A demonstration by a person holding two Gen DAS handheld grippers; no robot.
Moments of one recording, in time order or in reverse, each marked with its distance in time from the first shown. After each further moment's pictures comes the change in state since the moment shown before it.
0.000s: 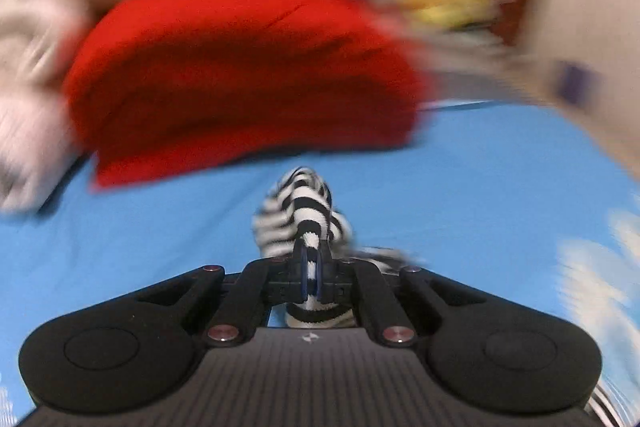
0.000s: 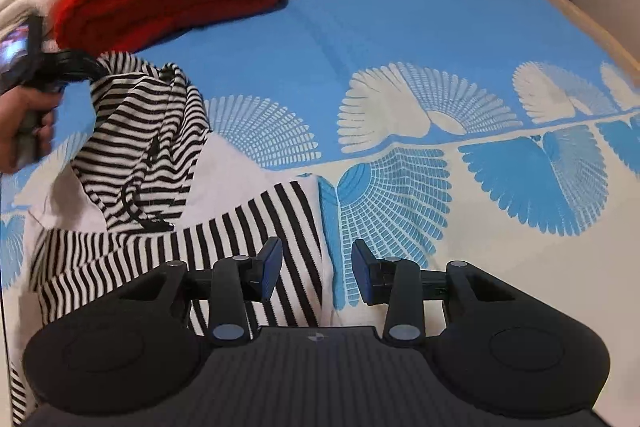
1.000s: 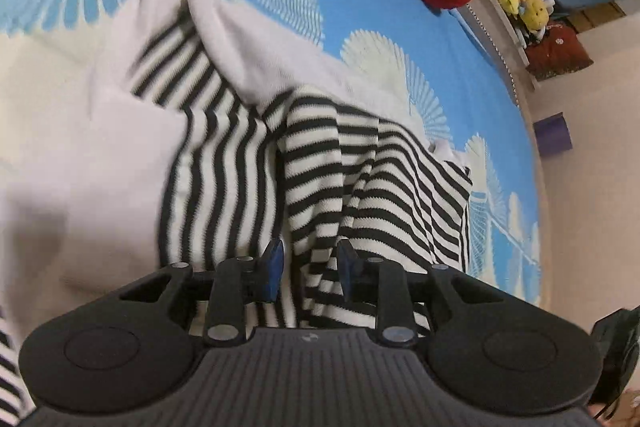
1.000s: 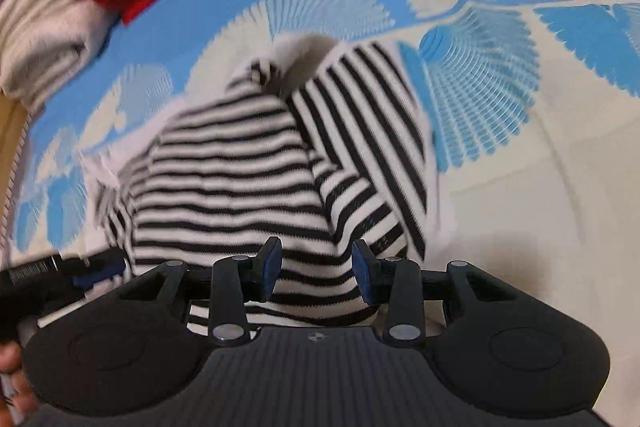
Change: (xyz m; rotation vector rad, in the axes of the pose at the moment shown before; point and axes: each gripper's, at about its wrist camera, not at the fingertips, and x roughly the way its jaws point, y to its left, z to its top) left arm -0.148 -0.004 -0.222 -0.799 0.450 -0.157; right arm 0.023 0.023 -0.058 0.087 0.258 0.204
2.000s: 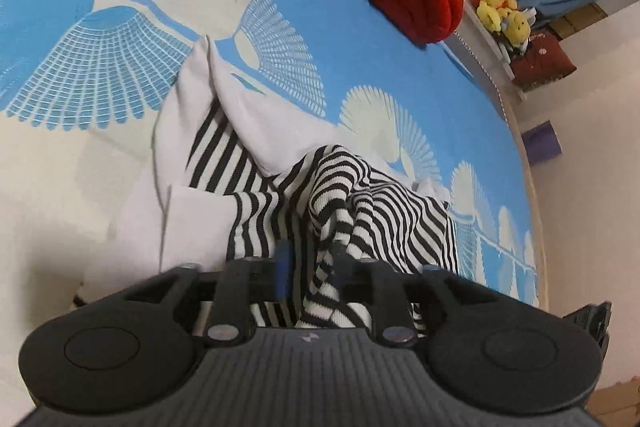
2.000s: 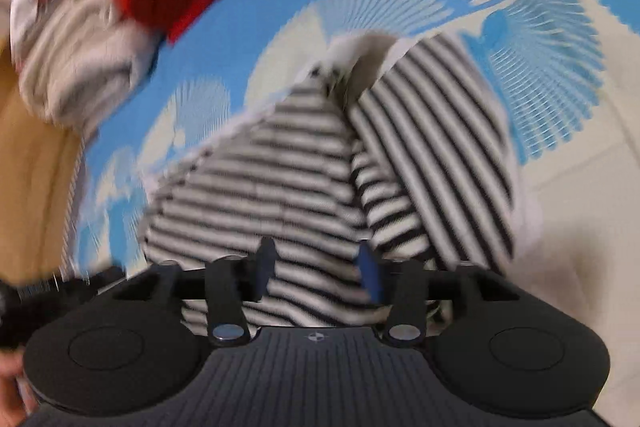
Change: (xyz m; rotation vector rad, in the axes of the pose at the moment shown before) left arm -0.067 0.010 0.031 0.064 -0.090 0.000; right arm 0.009 0.013 0.004 0.051 0.012 0.203
